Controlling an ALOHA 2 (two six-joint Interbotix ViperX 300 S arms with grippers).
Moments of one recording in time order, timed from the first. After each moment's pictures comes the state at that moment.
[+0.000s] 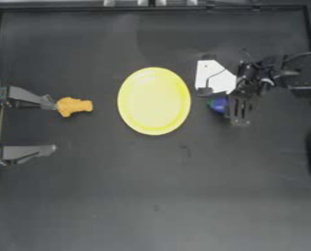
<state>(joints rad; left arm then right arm) 0.08 -0.95 1.19 -0.01 -0.24 0.01 -0.49 0.00 0.73 0.00 0.63 -0.25</state>
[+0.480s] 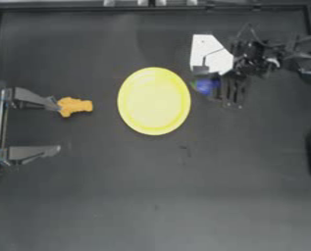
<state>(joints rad) 0.09 -0.92 1.19 -0.01 -0.24 0.01 -0.45 -0.10 0.56 0.03 0.69 -0.31</state>
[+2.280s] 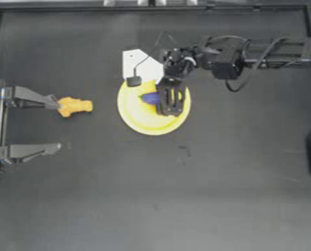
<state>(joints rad) 0.10 -0.92 1.19 -0.01 -0.24 0.00 -0.39 0.37 0.16 0.23 0.74 -0.52</state>
